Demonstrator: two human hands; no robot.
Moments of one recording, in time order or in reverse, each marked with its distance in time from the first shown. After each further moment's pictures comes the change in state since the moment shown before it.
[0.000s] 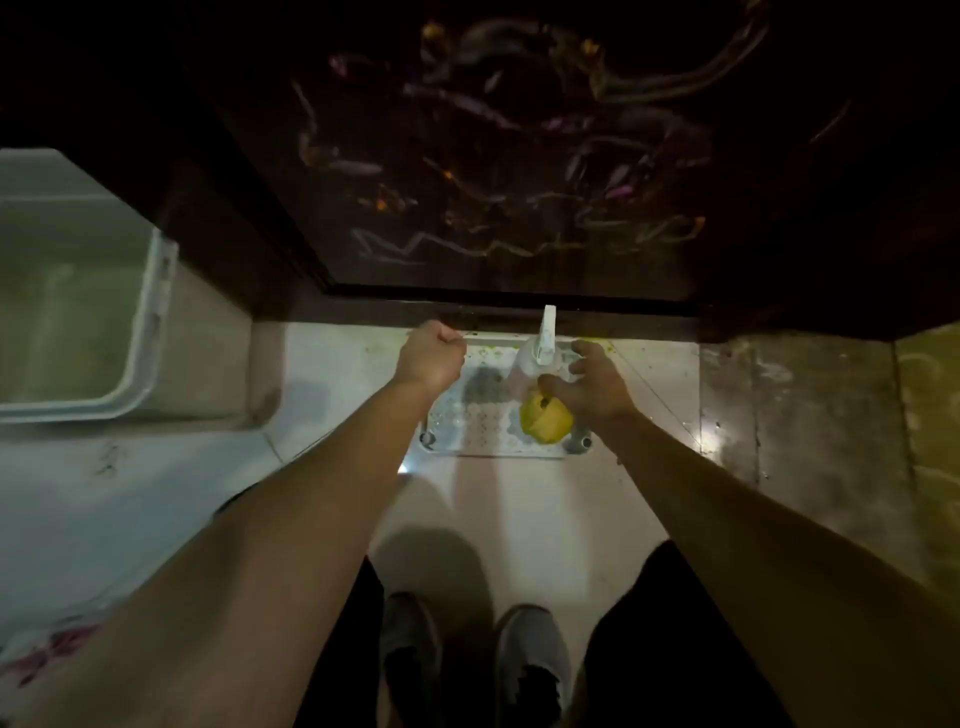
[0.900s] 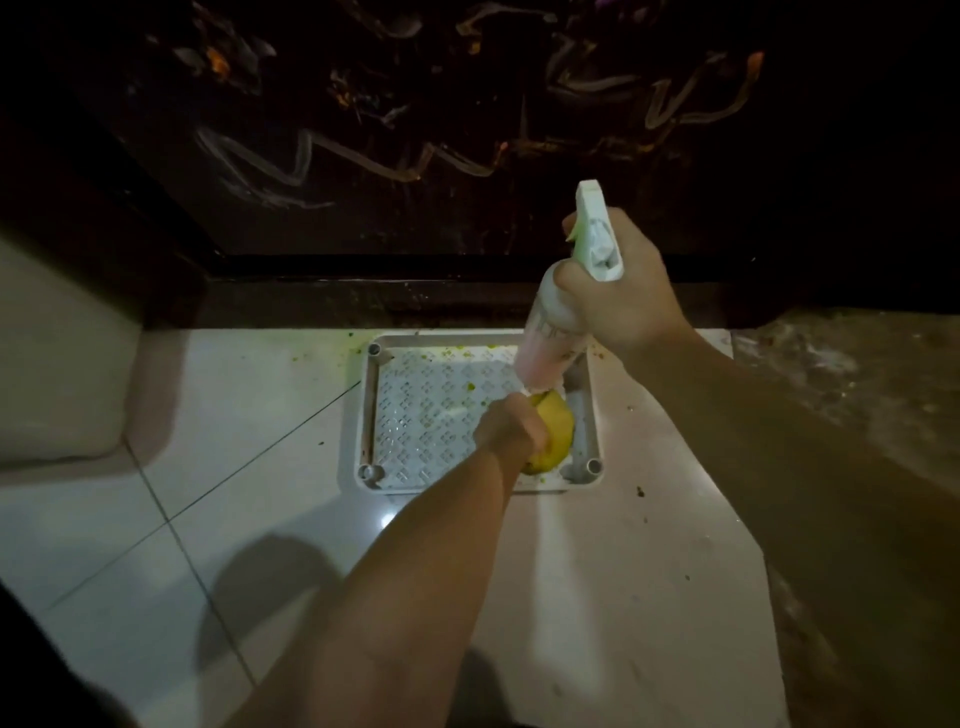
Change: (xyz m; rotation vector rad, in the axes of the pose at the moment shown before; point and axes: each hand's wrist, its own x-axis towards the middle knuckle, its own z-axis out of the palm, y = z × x) left_hand 0.093 -0.105 0.211 0.568 -0.150 -0.007; right_hand 0.074 0.026 -0.013 0.278 0.168 -0.502
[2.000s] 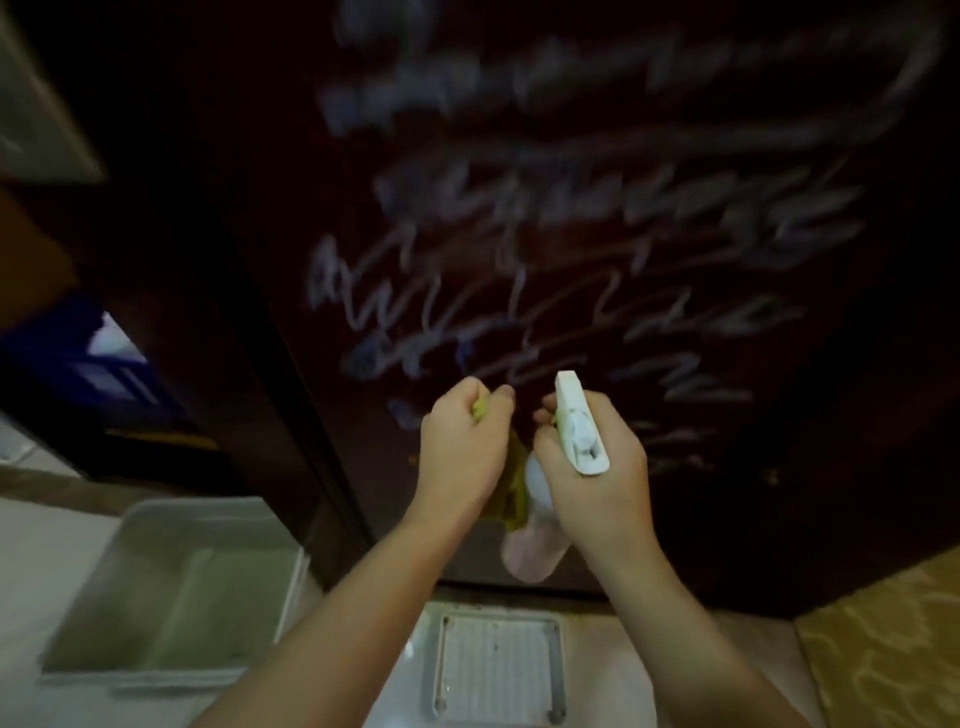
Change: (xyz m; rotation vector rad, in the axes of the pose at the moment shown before) left_hand -0.489 0.241 -0.557 -0.720 0.680 0.639; right_hand -0.063 -0.614 -0.146 0.127 0.211 -0.358
